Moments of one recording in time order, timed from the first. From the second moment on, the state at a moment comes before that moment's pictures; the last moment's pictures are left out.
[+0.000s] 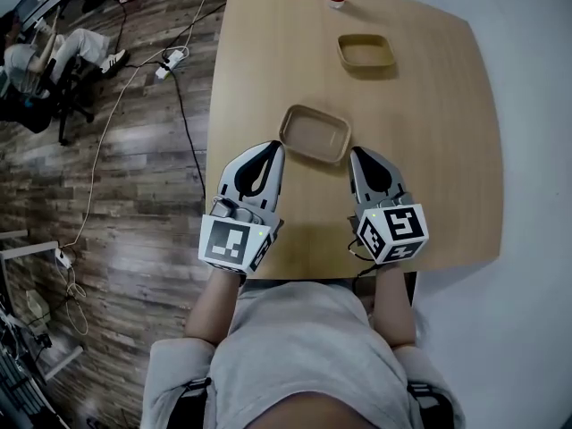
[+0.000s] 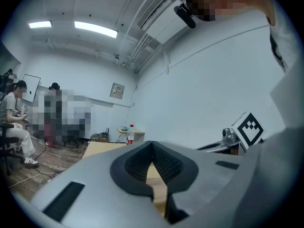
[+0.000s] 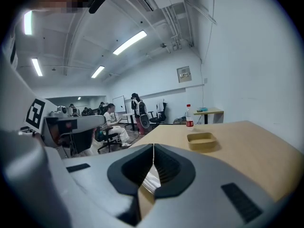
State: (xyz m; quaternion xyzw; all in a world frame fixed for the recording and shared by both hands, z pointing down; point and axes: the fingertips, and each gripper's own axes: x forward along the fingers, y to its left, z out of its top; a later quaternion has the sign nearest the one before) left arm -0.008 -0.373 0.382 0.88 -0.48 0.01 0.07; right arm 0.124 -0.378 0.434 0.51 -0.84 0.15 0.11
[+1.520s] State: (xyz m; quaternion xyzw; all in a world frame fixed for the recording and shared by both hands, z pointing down) left arm -0.016 -0.387 0.450 0.85 -0.51 0.06 0.13; right arm 0.116 -0.363 0.603 0.42 -0.82 0.24 0.30
